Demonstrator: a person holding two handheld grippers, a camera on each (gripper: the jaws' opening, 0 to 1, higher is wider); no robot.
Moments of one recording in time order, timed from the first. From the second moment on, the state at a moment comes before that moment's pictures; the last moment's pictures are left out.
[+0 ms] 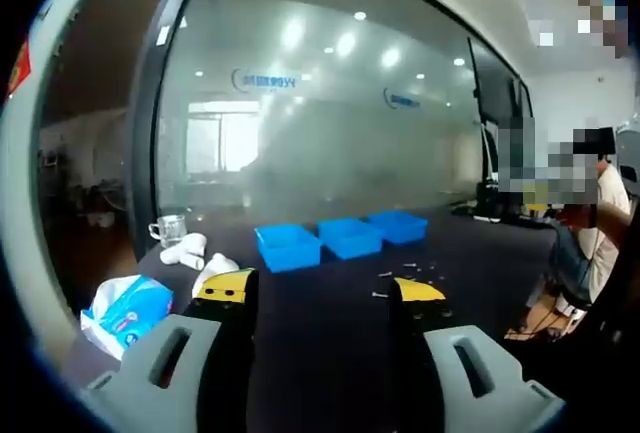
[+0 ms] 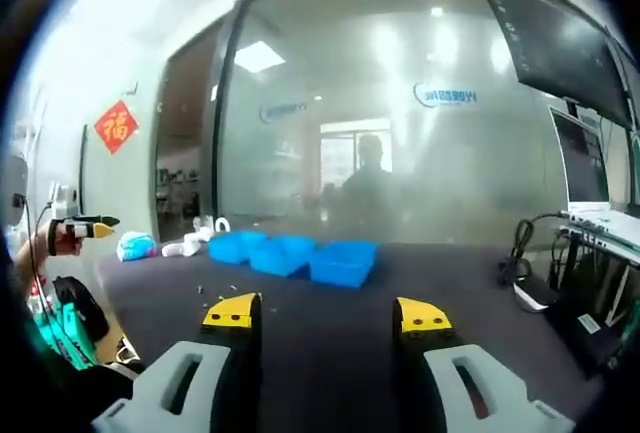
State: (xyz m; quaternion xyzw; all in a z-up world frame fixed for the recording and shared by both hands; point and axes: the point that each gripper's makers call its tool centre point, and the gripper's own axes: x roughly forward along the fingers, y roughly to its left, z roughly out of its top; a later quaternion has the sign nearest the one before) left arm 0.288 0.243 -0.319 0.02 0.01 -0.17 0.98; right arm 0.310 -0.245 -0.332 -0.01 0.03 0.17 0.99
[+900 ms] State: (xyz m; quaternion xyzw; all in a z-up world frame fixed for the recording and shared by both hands) left arm 0.283 0.202 -0.332 0.03 0.06 -0.29 0.96; right arm 0.308 -0.212 -0.350 -0.07 0.08 0.26 0.96
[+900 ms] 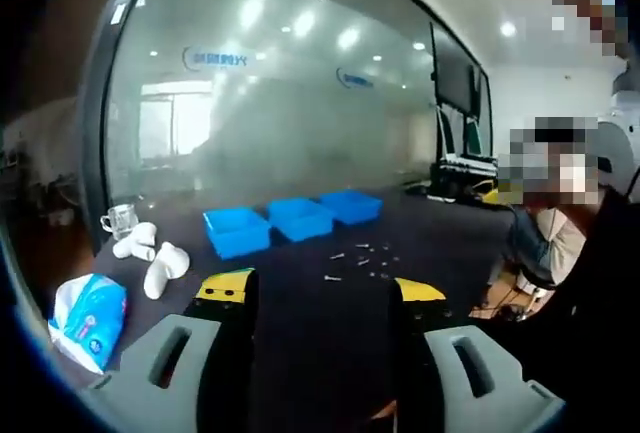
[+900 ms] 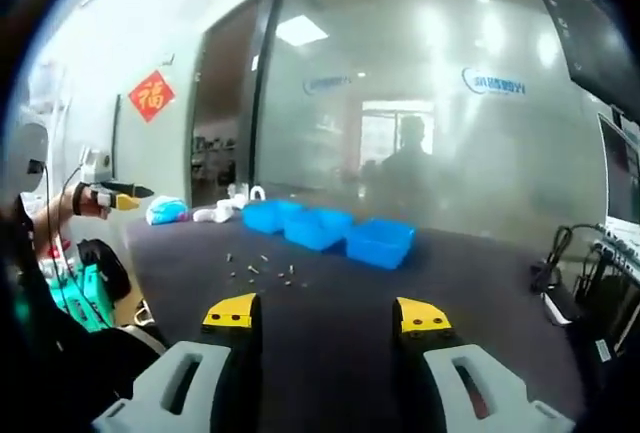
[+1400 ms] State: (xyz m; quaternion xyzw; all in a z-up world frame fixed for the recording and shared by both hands) left arm 0.281 0.196 -0.322 0.05 0.07 -0.31 0.95; right arm 0.304 -0.196 -0.348 -0.08 0.11 0.33 0.93
